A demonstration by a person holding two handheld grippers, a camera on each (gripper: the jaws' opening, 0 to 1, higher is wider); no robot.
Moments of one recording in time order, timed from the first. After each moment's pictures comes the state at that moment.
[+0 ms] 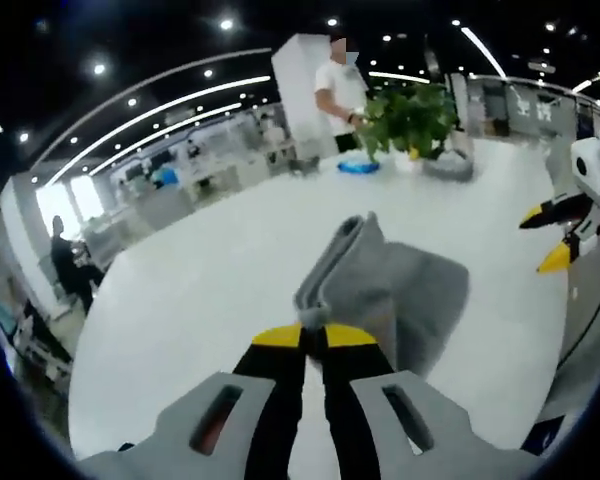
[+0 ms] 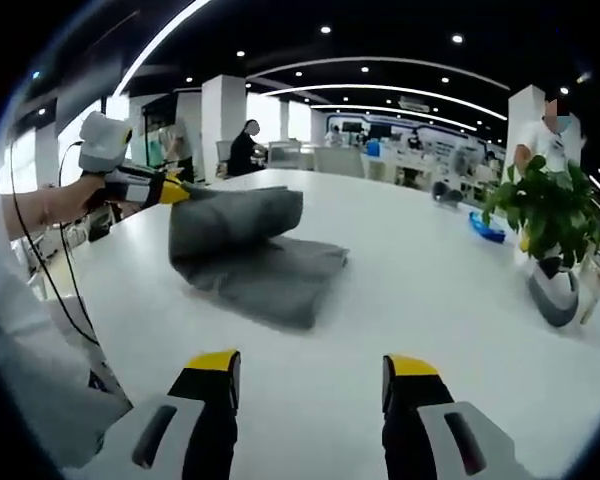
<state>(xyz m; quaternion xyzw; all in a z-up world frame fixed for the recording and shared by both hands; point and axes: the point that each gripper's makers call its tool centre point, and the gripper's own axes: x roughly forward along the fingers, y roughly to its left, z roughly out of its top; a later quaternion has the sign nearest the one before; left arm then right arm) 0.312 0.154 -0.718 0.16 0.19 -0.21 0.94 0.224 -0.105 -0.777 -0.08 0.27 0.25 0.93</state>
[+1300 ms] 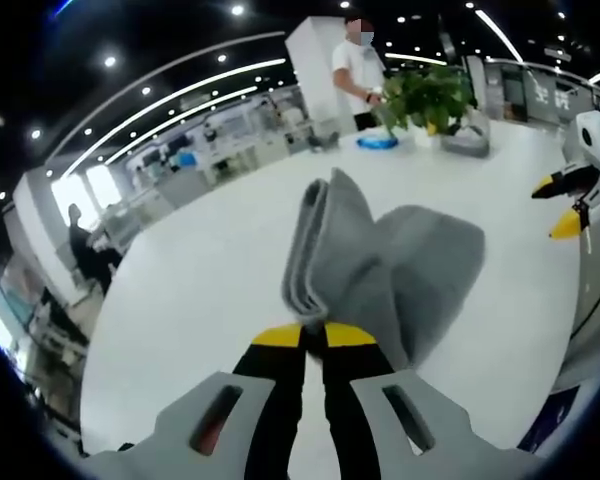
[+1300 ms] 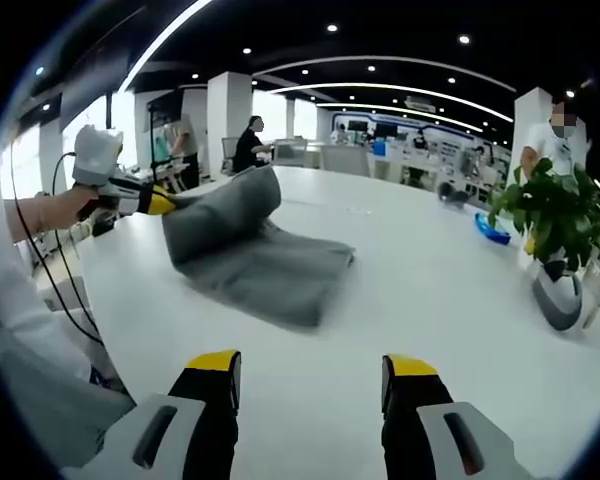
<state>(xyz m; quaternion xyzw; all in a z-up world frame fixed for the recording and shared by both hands) 0.295 0.199 -0.745 0.17 0.23 -0.17 0.94 0.222 -0.100 -0.779 -0.09 0.27 0.26 0.92</state>
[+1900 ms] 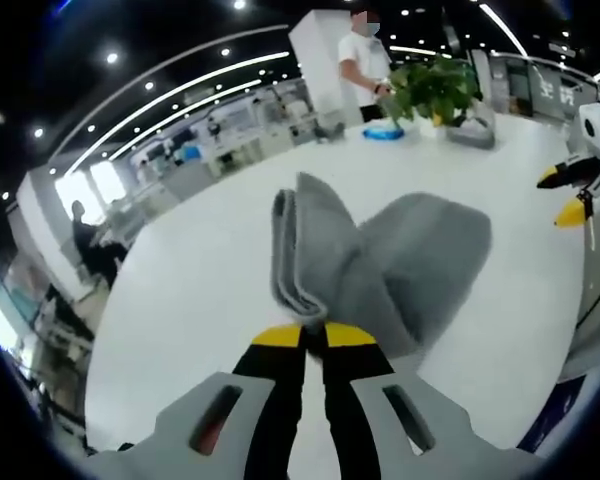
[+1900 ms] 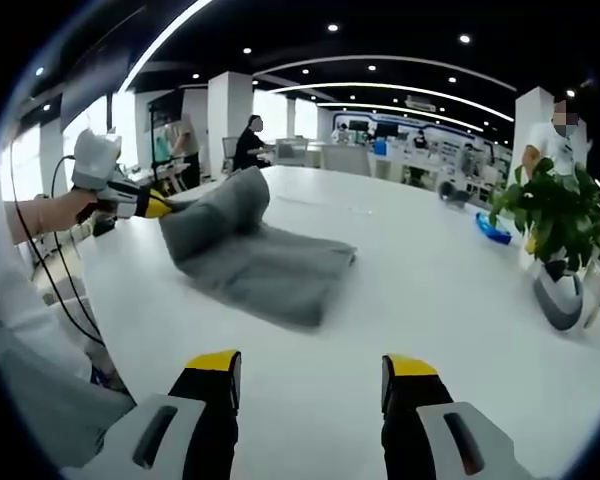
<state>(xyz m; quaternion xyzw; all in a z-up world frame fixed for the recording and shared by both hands) 0.289 0.211 -0.754 0.18 0.24 -0.15 0.94 0.221 -0.100 -0.779 -0.09 0.27 0.27 0.92</state>
